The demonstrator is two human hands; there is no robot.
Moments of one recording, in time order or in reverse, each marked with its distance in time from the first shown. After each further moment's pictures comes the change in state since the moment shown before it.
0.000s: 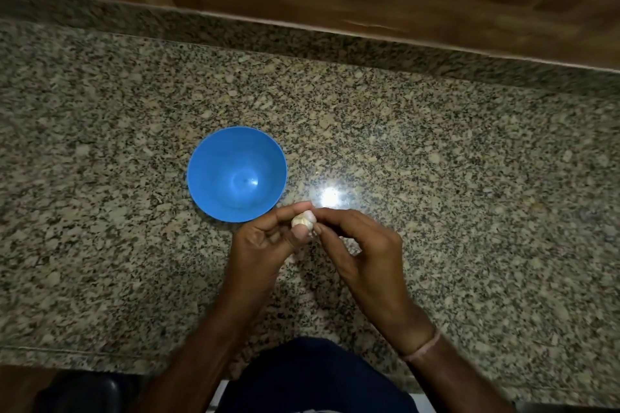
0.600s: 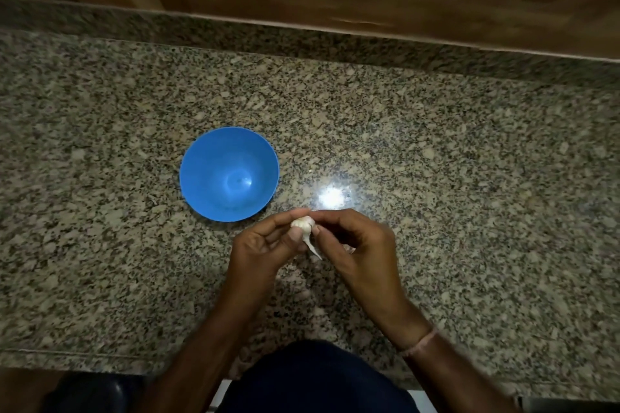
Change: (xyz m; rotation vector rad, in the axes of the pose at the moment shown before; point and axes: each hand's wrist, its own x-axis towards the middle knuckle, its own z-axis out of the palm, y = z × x) left_hand -0.003 -0.013 0.005 0.023 0.003 -0.065; right_hand -0.007 0.012 -0.004 0.219 -0.005 0.216
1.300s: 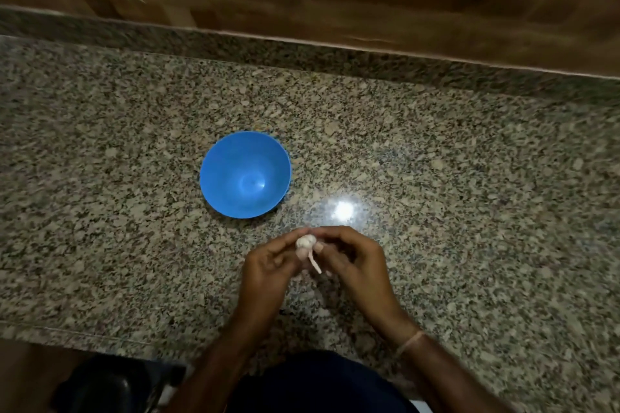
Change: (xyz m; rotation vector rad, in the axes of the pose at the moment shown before) left_hand -0.018 -0.032 -0.002 0.169 0.136 0.035; right_hand -0.016 0.029 0.008 0.236 -0.095 0.183
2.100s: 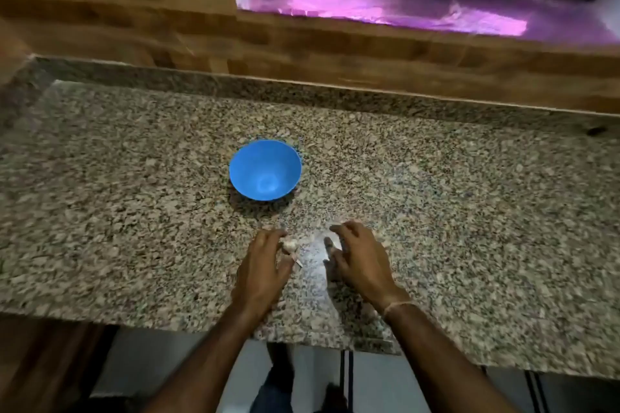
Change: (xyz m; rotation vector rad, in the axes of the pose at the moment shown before) left_hand -0.025 -0.067 -0.066 0.908 0.037 0.504; right_hand -0.047 0.054 0.000 -1.105 0.097 -0.251
